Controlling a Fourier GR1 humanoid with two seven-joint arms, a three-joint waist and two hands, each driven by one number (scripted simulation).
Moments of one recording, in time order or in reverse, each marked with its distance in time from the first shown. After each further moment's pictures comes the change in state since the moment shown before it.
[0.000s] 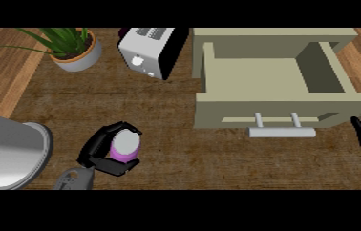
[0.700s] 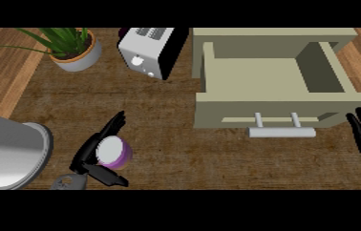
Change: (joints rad) left arm 0.019 0.033 0.029 0.076 -0.052 0.062 -0.055; right arm -0.026 -0.006 0.006 0.037 0.031 -0.008 -0.016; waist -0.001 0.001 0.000
